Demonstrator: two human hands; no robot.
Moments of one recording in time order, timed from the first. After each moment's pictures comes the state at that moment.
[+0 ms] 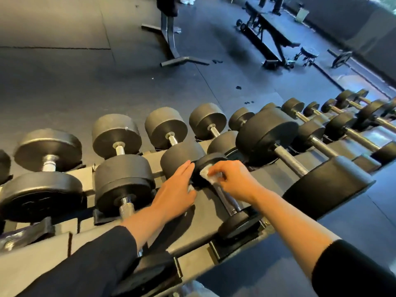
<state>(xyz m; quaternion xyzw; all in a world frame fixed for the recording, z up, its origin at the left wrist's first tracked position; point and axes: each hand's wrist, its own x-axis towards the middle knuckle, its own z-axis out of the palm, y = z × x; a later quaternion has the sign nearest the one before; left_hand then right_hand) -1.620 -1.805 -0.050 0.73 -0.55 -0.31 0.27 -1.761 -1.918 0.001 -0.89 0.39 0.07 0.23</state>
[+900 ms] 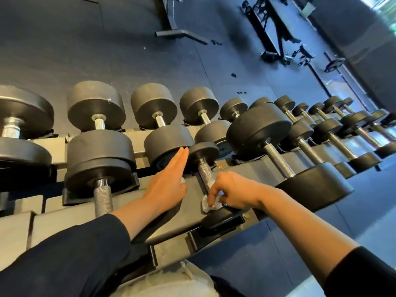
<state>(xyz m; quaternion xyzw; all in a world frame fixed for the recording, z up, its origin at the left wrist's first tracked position) -1.644 -1.814 -0.073 0.72 -0.49 -0.36 0.34 -1.782 -1.918 0.028 -0.88 0.25 0.35 0.22</state>
